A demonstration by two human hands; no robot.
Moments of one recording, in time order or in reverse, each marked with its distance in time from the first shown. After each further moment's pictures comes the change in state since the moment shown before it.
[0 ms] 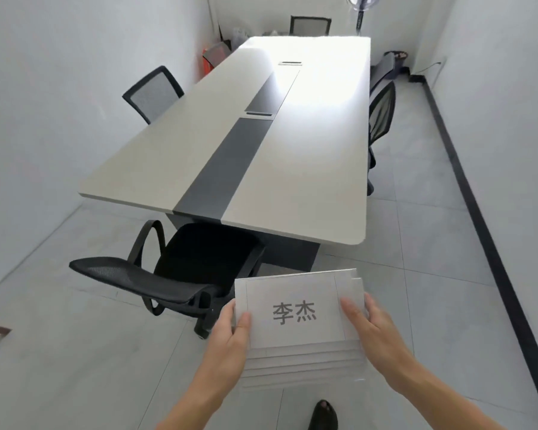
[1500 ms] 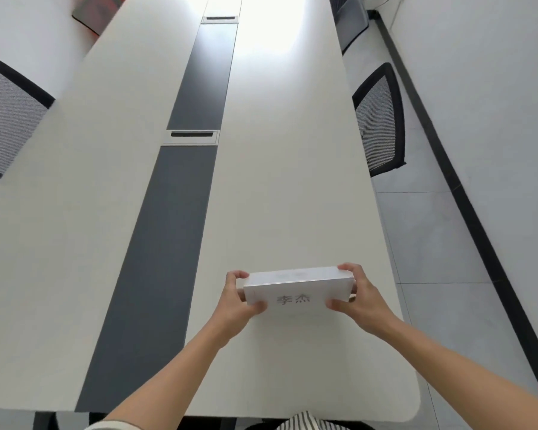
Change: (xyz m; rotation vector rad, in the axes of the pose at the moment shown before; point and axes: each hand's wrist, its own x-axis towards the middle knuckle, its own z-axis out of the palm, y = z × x) left_hand 0.618 0.131 0.060 0.232 -0.413 -0.221; right_hand 0.546 -0.086 -0.032 -0.416 0.083 0.228
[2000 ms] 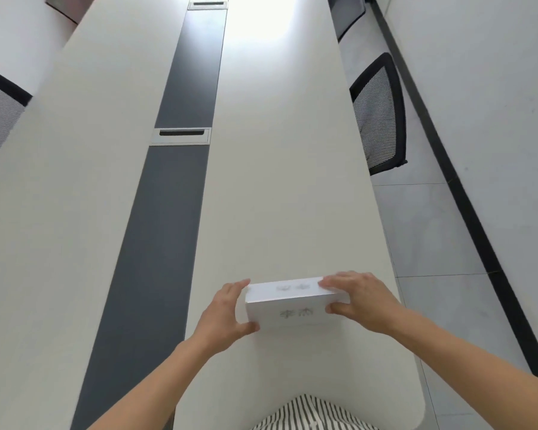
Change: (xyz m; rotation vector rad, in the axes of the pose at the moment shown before) left_hand 0.026 -0.011 -0.025 0.623 -0.029 0.231; right_hand 0.018 -0.042 -0.019 -0.700 -0.087 -0.284
